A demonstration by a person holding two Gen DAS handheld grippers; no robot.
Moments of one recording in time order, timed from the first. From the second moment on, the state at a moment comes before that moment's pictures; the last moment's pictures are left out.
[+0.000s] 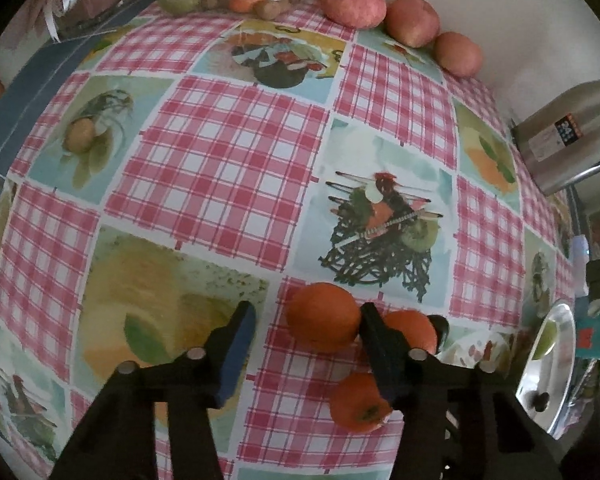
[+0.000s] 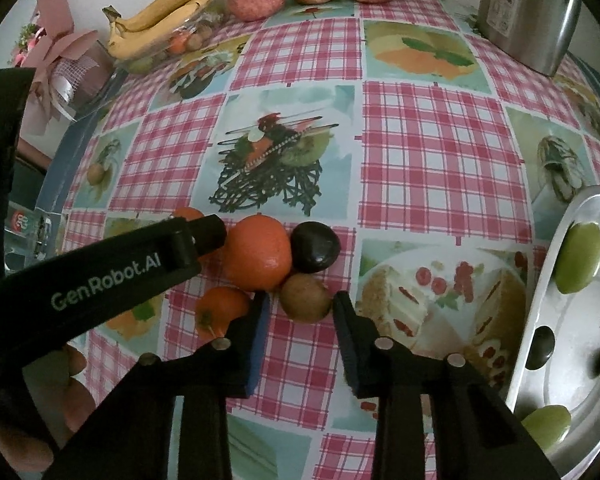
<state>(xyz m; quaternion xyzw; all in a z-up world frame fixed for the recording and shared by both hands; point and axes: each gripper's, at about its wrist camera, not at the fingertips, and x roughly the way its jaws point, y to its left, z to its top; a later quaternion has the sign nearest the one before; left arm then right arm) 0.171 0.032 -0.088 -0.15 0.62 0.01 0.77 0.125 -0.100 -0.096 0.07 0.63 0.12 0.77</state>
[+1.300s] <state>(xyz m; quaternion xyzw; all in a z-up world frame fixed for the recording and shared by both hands) 0.148 0.028 -0.007 -0.14 0.52 0.00 0.84 0.111 -0.152 -0.046 0.13 0.59 0.08 0.79</state>
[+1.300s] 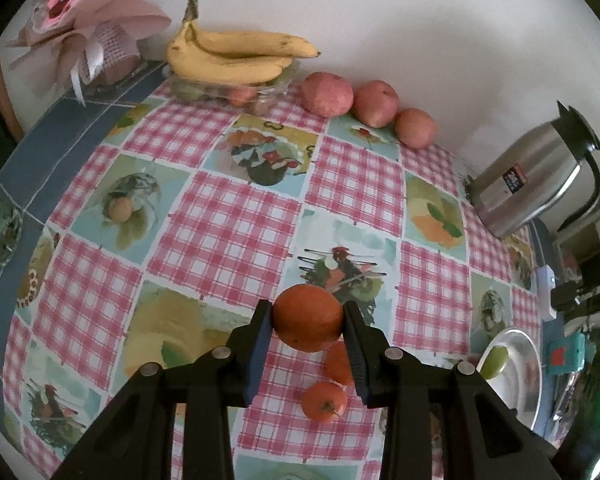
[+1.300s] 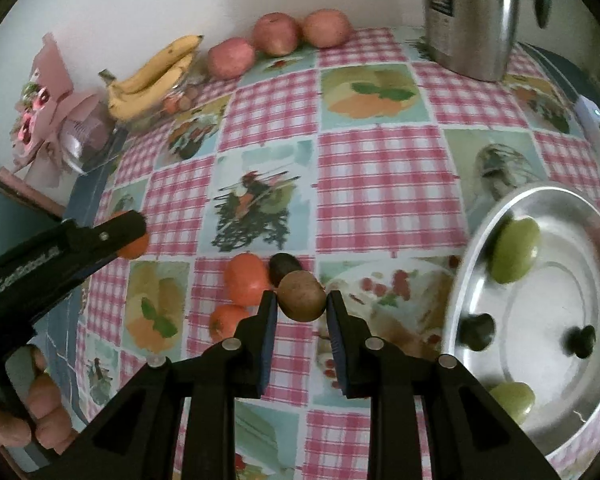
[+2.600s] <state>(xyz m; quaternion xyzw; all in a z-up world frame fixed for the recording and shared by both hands) 0.095 -0.187 -0.008 0.04 0.54 -0.22 0.81 0.055 -0.336 -0.038 0.28 0.55 -0.13 0.77</state>
